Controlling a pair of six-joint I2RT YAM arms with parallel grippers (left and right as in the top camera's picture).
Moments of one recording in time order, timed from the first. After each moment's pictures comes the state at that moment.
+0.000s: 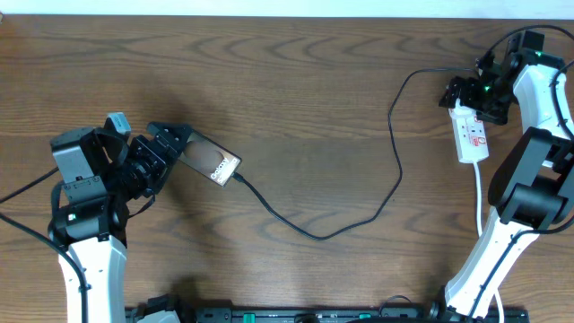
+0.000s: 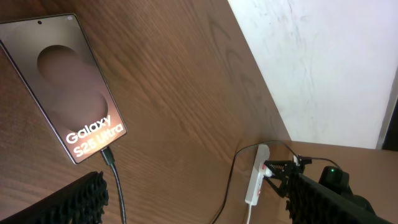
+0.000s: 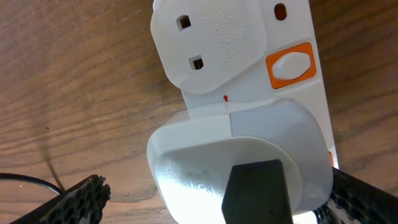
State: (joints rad) left arm 0.28 1.04 0.85 -0.56 0.67 -0.77; right arm -0.31 2.29 1.91 -1.02 -0.25 0.00
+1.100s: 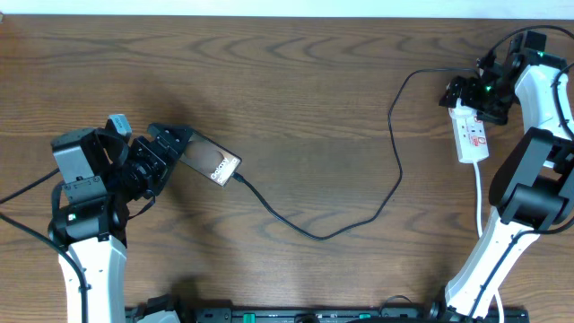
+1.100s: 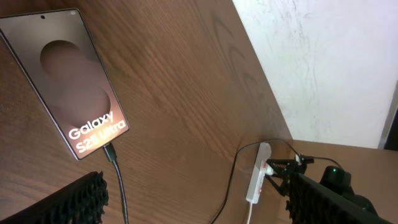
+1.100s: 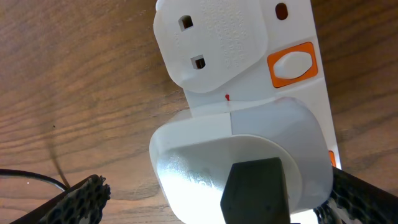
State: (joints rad) left arm 0.28 1.04 0.85 -0.58 0.67 -0.77; right arm -0.31 2.29 1.91 -1.02 -0.27 0.00
